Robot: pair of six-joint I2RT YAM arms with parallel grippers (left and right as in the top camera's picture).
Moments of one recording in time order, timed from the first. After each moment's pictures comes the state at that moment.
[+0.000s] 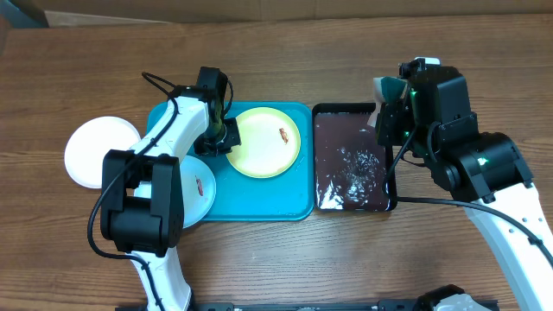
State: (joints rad) left arm -0.16 2.03 1.42 -0.89 0.06 -0.39; right arm 0.35 1.28 1.37 -0.89 0.07 0.36
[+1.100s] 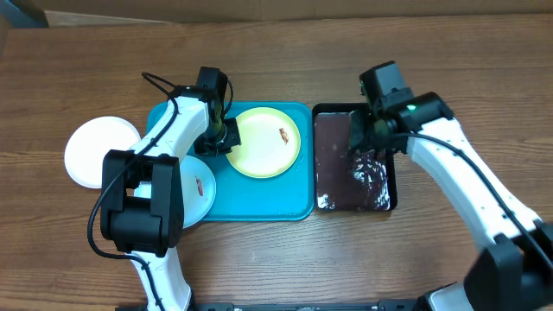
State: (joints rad) left arm -0.16 2.03 1.42 -0.89 0.06 -0.39; right arm 0.35 1.66 1.36 -0.93 0.02 0.37
